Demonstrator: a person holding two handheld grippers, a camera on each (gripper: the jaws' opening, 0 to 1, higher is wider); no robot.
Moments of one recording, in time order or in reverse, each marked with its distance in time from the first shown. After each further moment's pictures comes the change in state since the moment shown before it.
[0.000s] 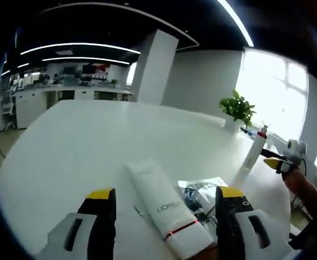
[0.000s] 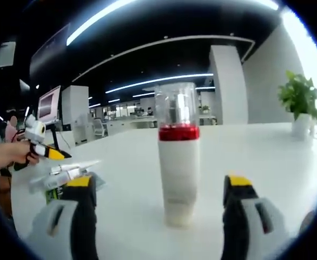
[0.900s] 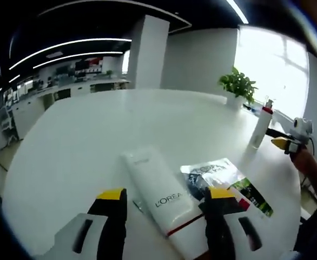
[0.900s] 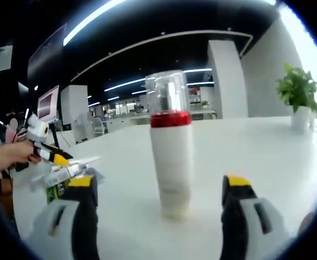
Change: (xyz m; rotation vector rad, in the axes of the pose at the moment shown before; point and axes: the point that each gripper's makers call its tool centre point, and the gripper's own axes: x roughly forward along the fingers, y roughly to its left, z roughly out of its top) left arm 0.011 -0.002 -0.020 0.116 0.142 0.049; right arm -0.007 0.001 -0.011 0.032 0.030 0.004
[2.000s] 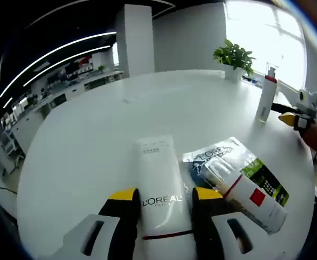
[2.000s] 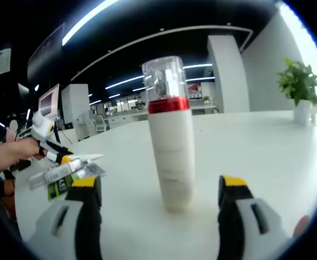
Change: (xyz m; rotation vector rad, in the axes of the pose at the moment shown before) left arm 0.016 0.007 -0.012 0.142 0.135 0.064; right arm 0.000 0.002 -0.012 0.021 0.034 0.019
